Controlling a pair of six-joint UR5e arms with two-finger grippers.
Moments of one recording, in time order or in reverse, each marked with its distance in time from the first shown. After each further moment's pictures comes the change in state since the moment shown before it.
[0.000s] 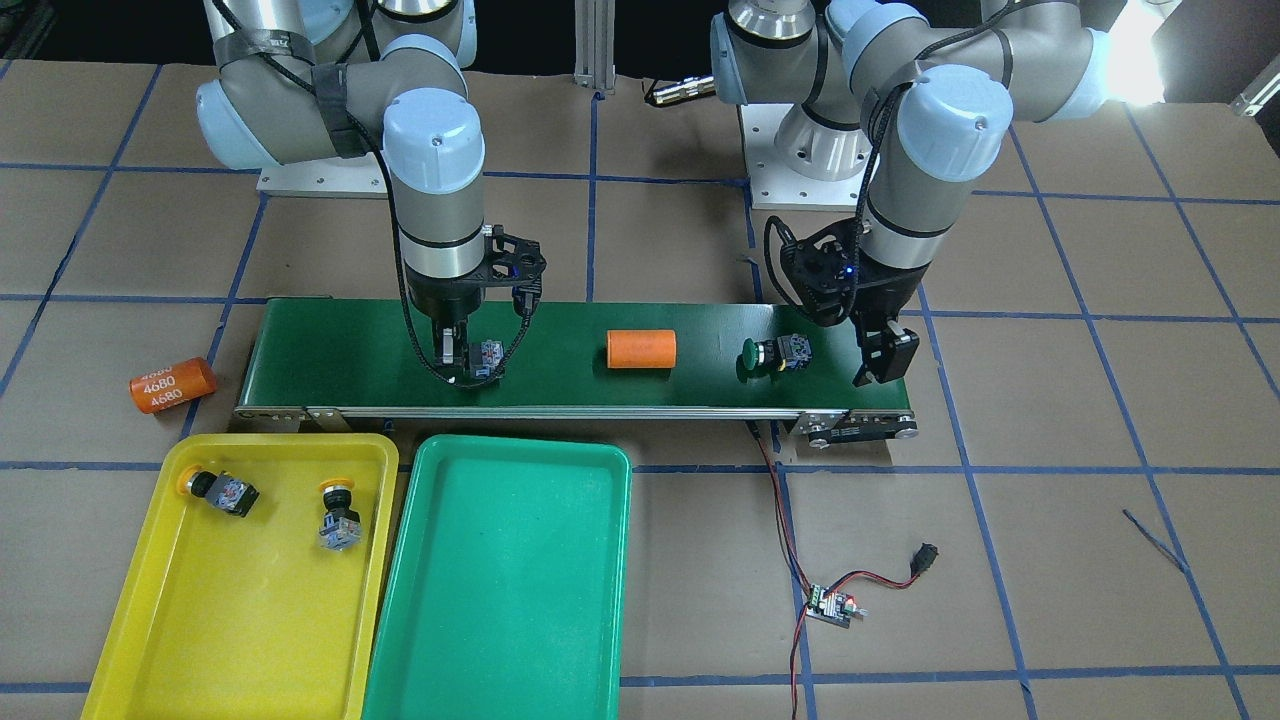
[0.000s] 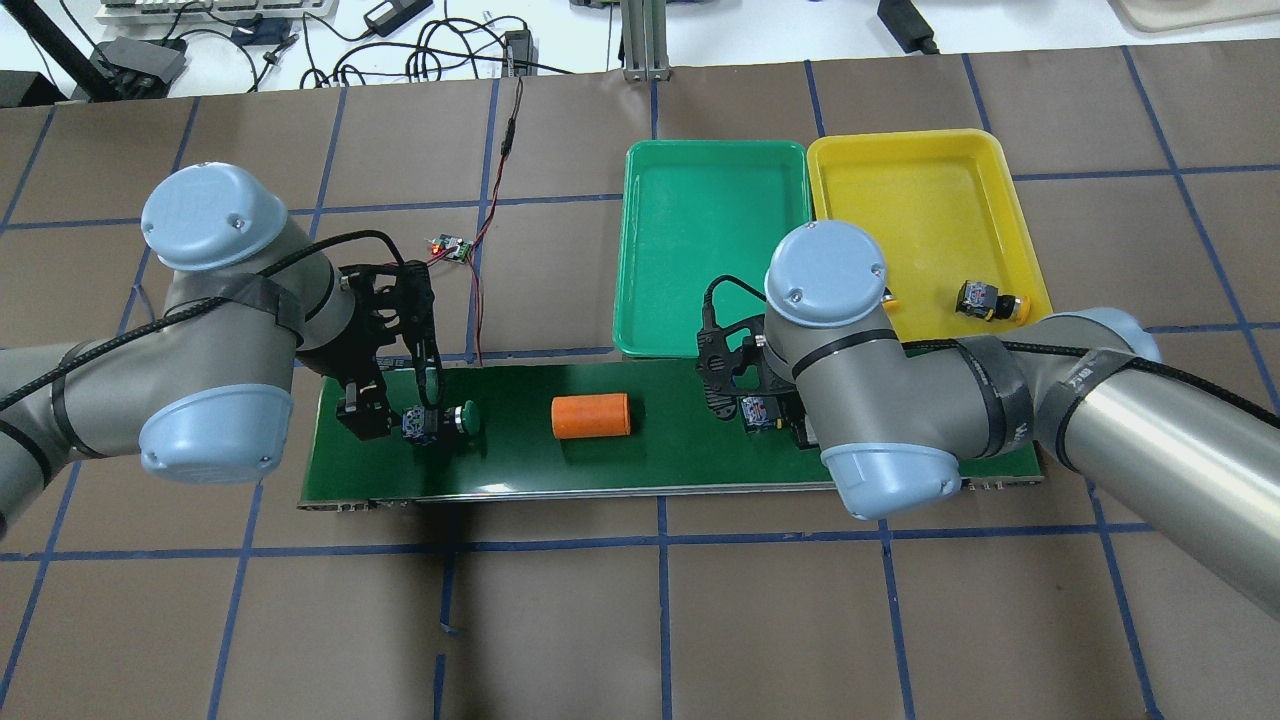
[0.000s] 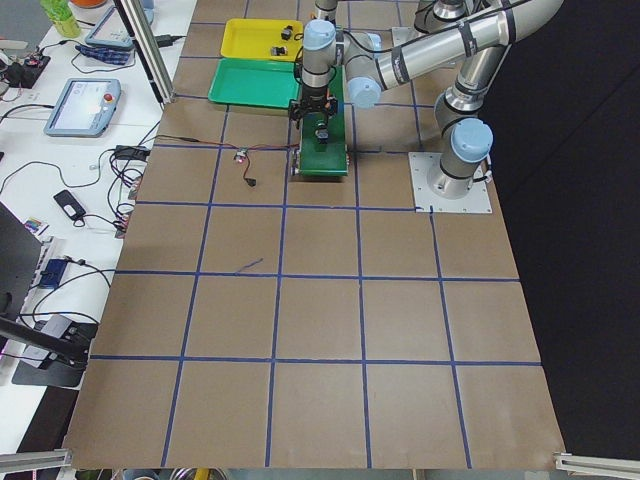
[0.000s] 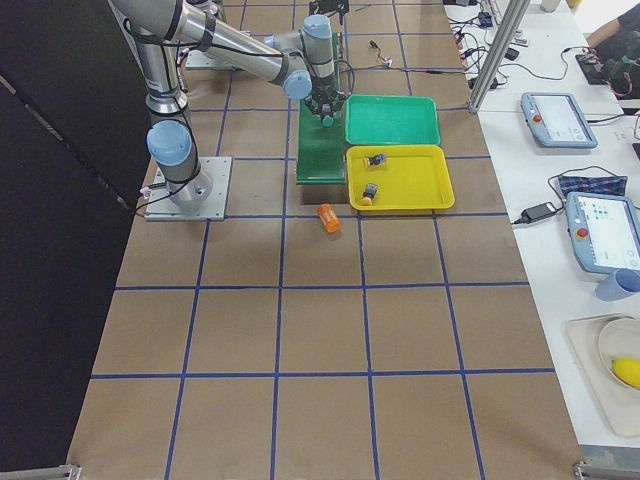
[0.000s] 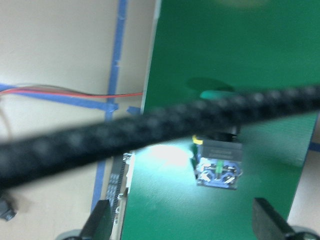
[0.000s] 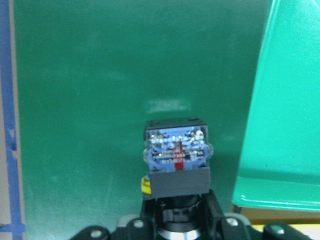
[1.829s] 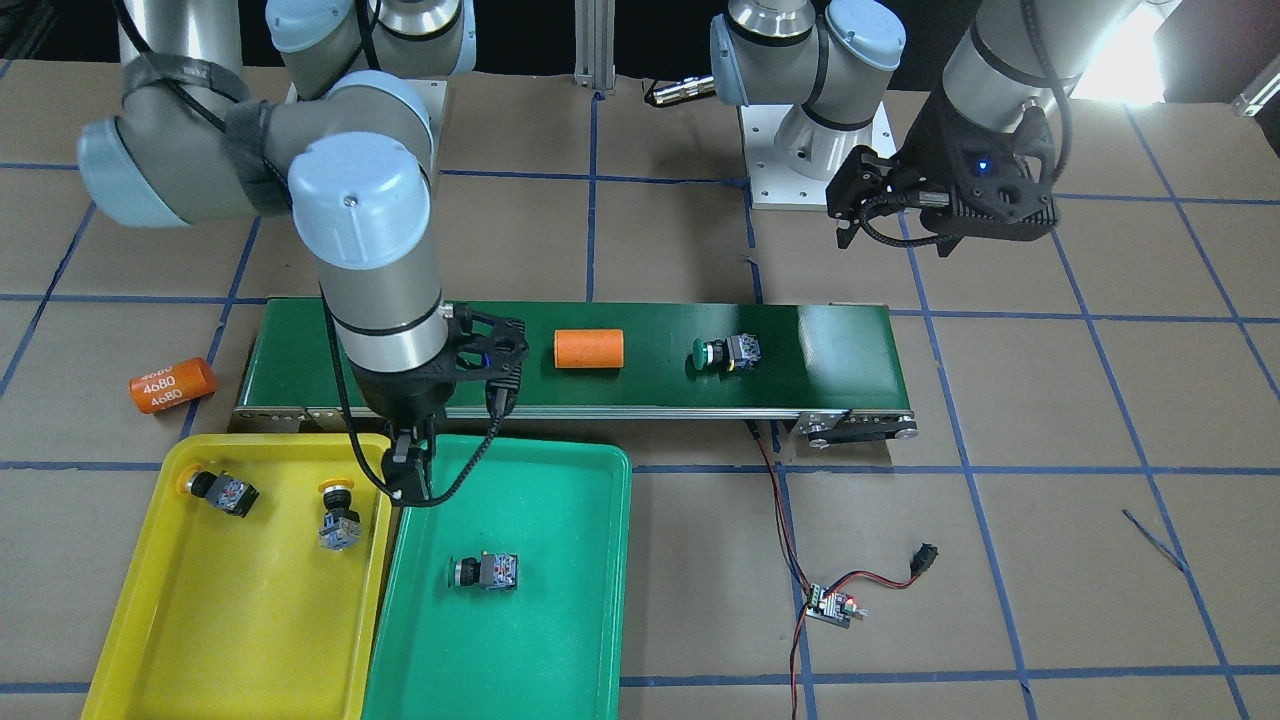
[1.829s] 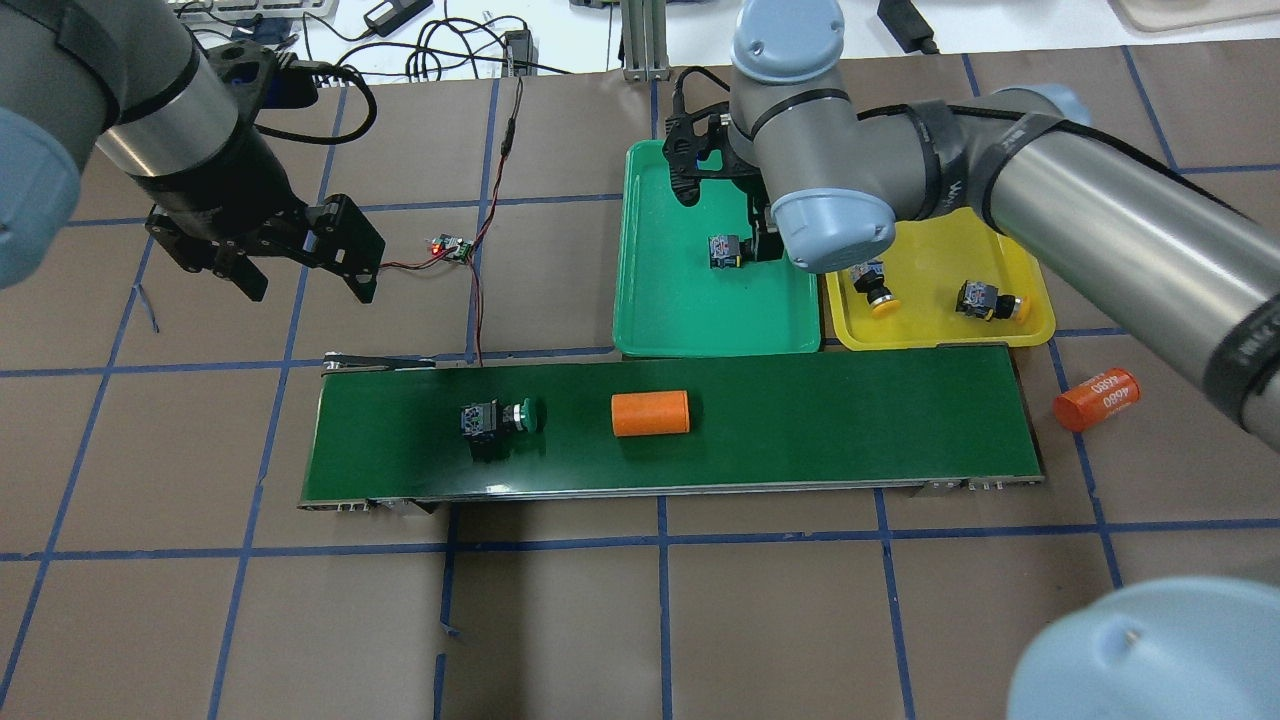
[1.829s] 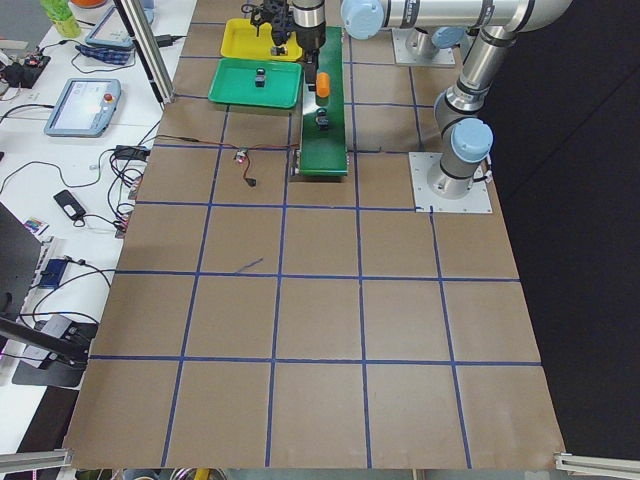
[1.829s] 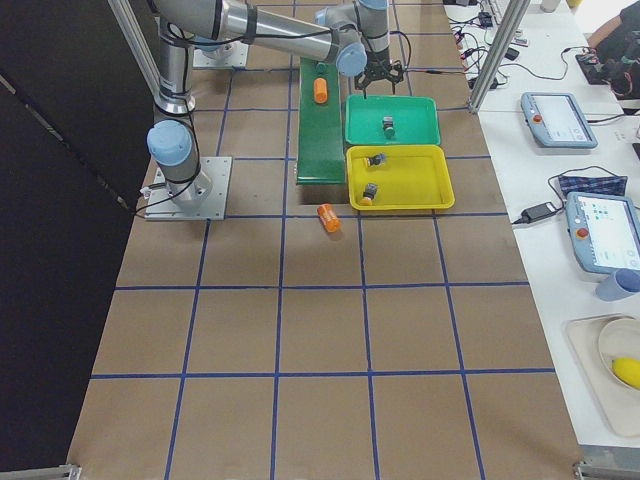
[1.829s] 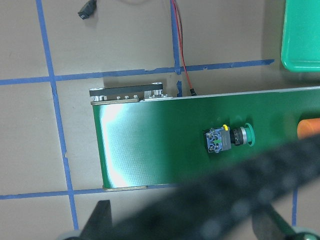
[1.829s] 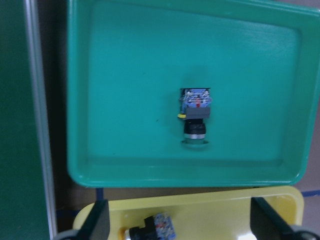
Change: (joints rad) left arm 0.016 0.045 0.414 -0.584 -0.037 -1.124; right arm -0.084 0.136 -0.400 0.220 0.078 -0.008
